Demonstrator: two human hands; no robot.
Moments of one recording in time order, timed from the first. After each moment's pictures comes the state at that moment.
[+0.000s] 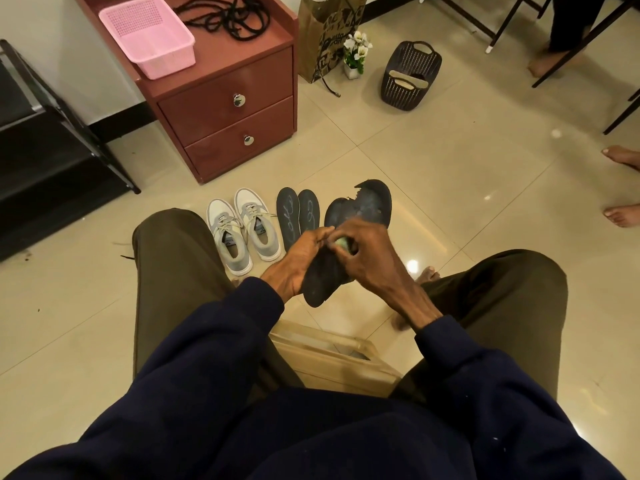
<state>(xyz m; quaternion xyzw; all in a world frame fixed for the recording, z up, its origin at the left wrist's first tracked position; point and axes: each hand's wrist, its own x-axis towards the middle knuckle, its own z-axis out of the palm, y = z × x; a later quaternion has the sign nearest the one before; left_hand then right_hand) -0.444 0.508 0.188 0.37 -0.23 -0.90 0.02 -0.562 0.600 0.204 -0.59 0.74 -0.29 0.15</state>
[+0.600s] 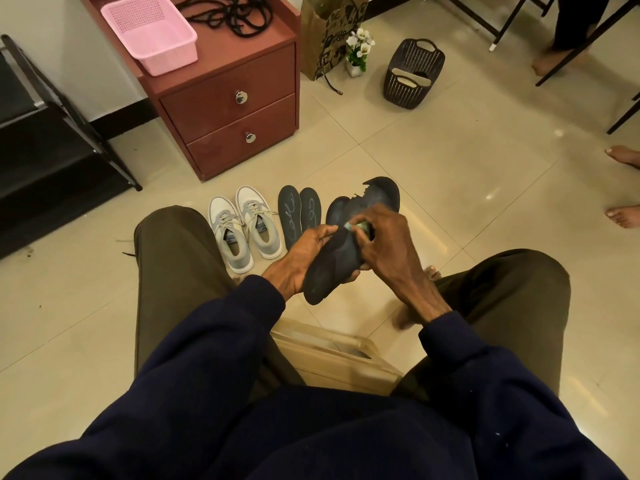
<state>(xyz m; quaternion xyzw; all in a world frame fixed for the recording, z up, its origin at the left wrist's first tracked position) -0.445 0.508 0.184 0.36 -0.22 -0.91 0.02 -0.581 0.597 0.203 -0.52 0.79 -0.31 0.10</state>
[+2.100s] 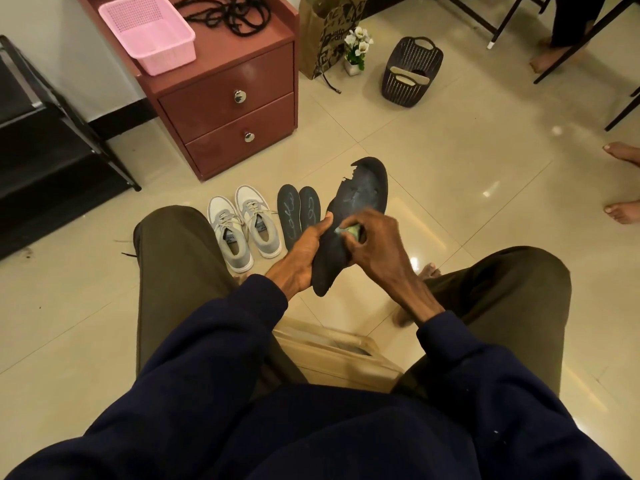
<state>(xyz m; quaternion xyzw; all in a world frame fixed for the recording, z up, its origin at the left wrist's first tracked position) -0.450 0.510 0.180 0.38 -0.22 -0.89 0.09 -0.569 0.597 0.197 -0.53 0.78 -0.31 0.12</state>
